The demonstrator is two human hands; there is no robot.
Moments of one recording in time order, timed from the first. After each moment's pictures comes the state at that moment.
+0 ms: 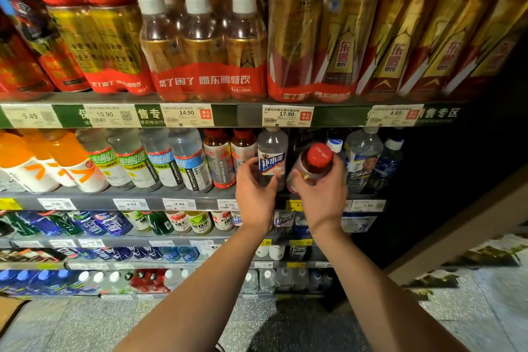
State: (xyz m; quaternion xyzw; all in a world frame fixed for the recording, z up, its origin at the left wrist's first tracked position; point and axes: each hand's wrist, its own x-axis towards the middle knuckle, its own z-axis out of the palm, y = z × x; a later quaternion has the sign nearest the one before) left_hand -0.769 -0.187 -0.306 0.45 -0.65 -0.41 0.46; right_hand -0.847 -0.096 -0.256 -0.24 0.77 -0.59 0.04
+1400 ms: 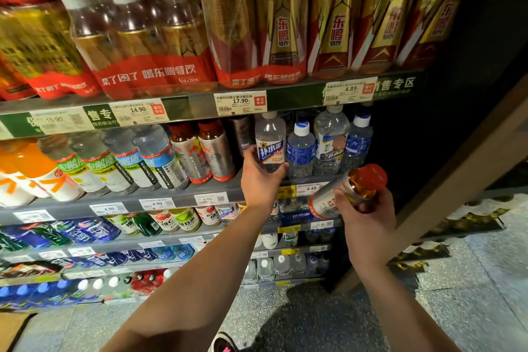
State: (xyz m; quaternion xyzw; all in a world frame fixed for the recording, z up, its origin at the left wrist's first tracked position) left_hand -0.823 -0.158 -0.306 0.45 -0.69 -0.43 0.37; right_hand -0.881 0.030 -0.288 -0.12 0.72 -0.68 0.03
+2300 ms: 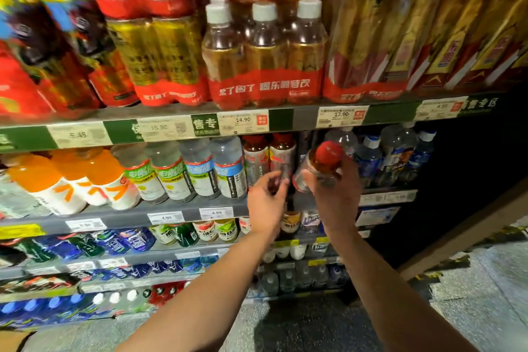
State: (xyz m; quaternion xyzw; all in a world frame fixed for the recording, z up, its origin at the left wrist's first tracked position) left_hand -0.700 -0.236 -0.307 0.39 -0.70 -0.47 0.38; right_hand -0.781 -0.137 -0.253 -0.22 0.76 -0.61 0.00
